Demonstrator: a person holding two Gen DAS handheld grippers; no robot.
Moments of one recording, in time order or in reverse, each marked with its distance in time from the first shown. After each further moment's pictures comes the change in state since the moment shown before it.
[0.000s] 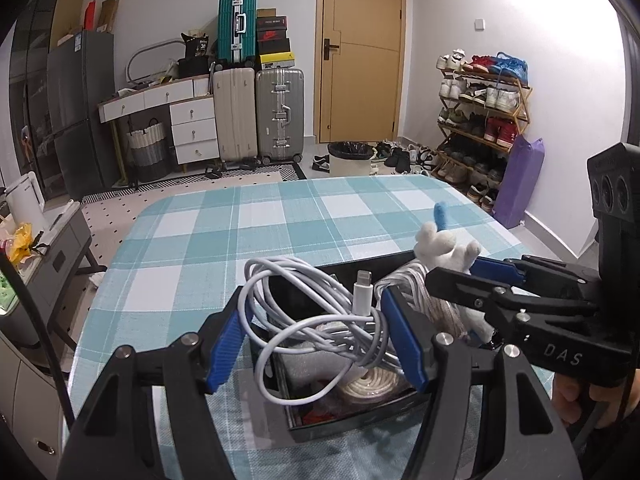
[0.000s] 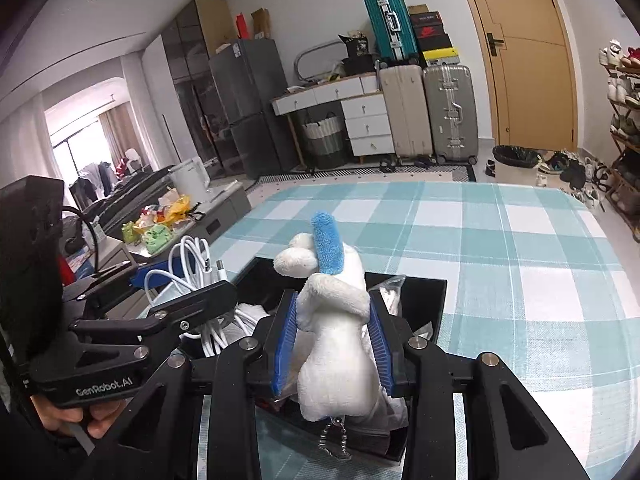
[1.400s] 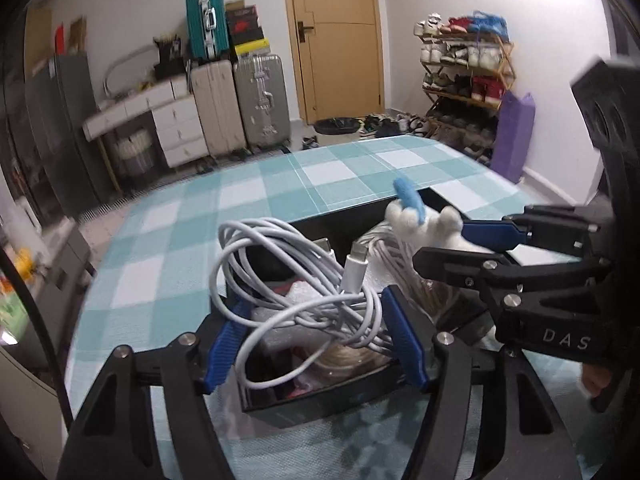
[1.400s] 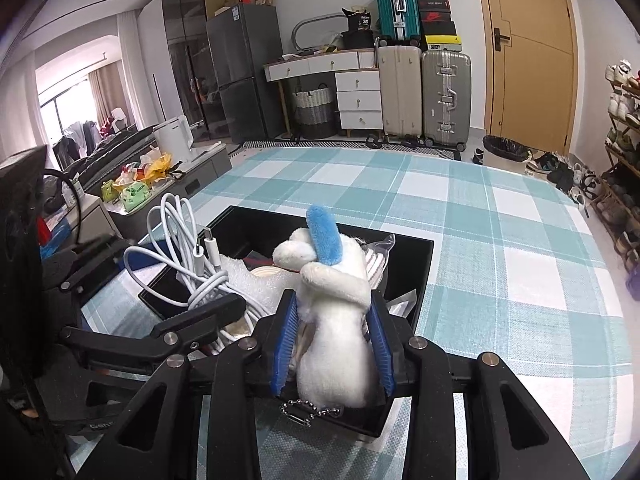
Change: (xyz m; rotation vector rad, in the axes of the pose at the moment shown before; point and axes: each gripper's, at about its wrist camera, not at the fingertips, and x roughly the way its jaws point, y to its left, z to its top) left arm 0.014 -0.023 -0.023 0.111 0.064 -0.001; right arm 0.013 -0.005 -0.017 -0.088 0.097 -0.083
